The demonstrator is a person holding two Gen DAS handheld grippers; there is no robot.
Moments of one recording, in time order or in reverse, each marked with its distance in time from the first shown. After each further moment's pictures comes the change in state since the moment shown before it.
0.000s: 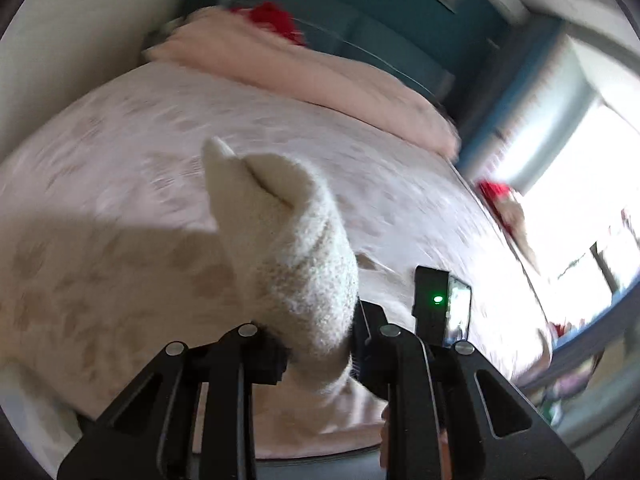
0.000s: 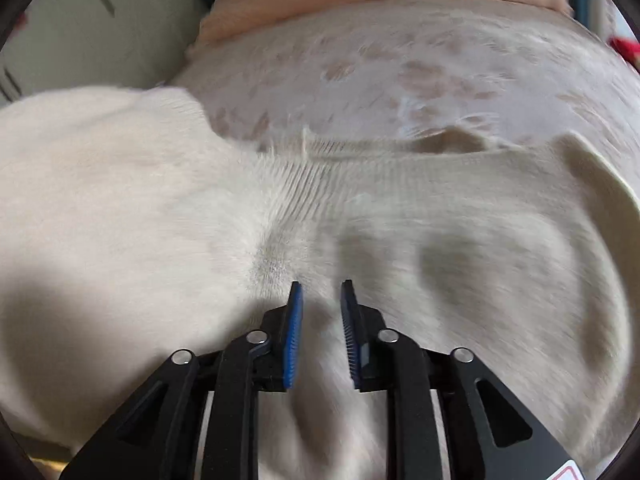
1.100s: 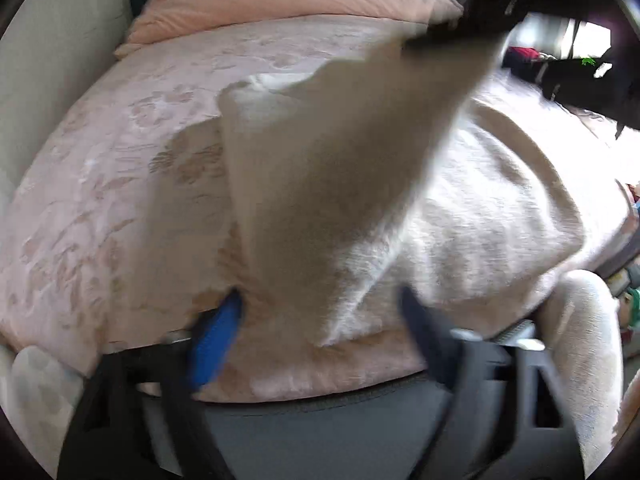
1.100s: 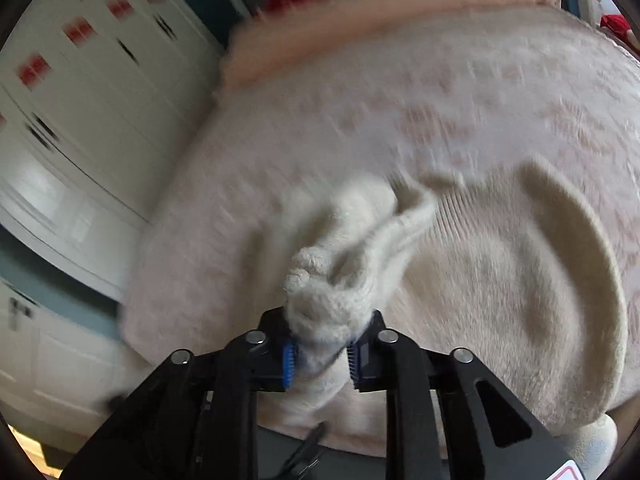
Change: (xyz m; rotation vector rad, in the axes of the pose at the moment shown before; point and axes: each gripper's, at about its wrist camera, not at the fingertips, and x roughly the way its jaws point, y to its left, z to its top) left arm 0.064 -0.016 -0.126 0.289 0.264 0.228; right arm -0.099 -0.008 0.004 0.061 -0.117 0.171
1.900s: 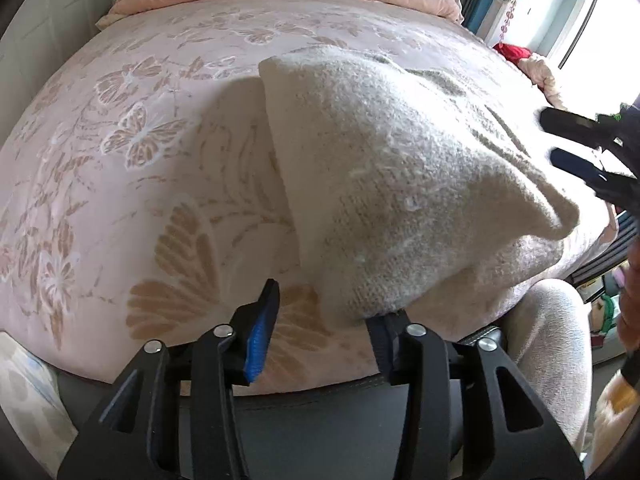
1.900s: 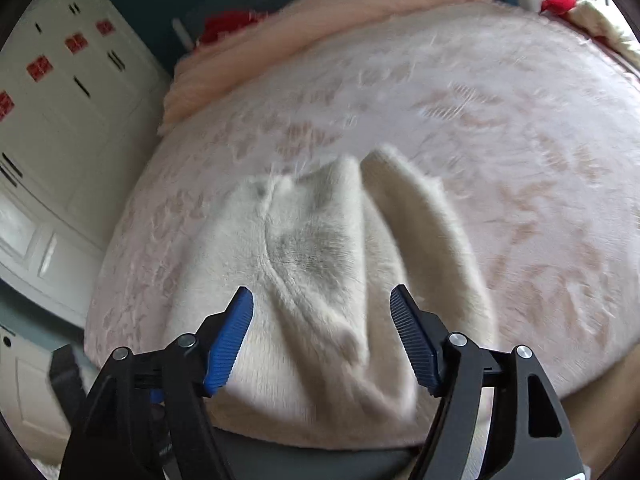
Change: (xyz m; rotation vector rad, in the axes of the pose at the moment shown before) left arm 0.016 -0.017 0.006 -0.052 0.078 -0.066; right arm -0.023 -0.127 -0.023 0.092 0.006 -0.183
